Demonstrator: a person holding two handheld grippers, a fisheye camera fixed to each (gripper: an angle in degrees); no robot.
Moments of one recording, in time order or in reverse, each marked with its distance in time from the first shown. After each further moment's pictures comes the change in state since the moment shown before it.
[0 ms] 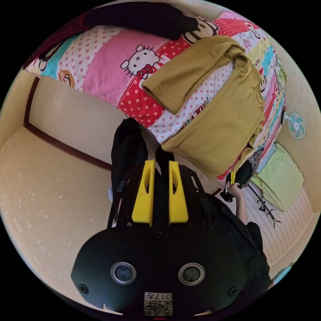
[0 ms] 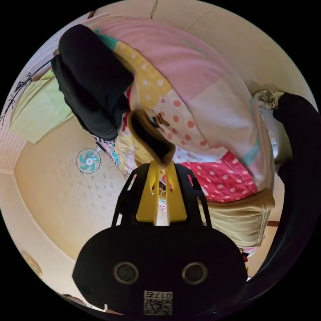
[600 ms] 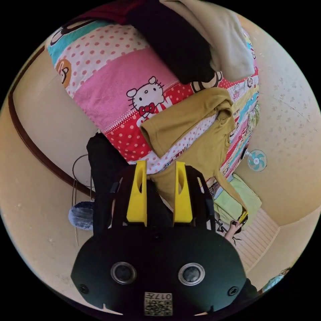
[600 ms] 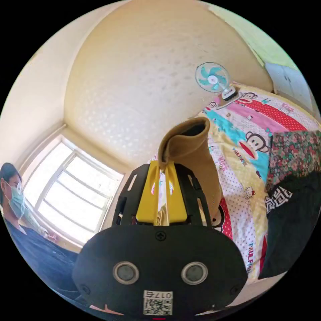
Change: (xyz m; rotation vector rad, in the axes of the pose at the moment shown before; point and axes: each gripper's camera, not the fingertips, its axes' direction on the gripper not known) left arm -0.064 -0.029 -0.027 0.196 0.372 -0.159; right arm -0.301 0.270 0.087 -0.522 0.034 -1.497
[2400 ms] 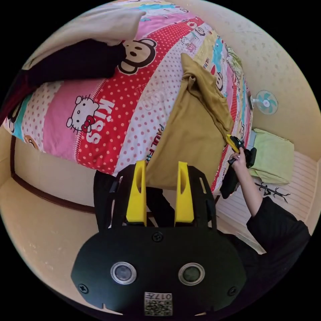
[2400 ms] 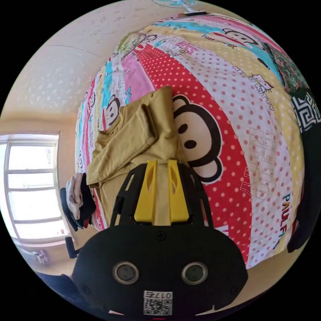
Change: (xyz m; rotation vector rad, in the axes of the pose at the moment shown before) left arm 0.035 0.092 0.101 -0.053 -0.226 0.494; right arm 0.114 0.158 0.184 -0.540 0.480 0.236
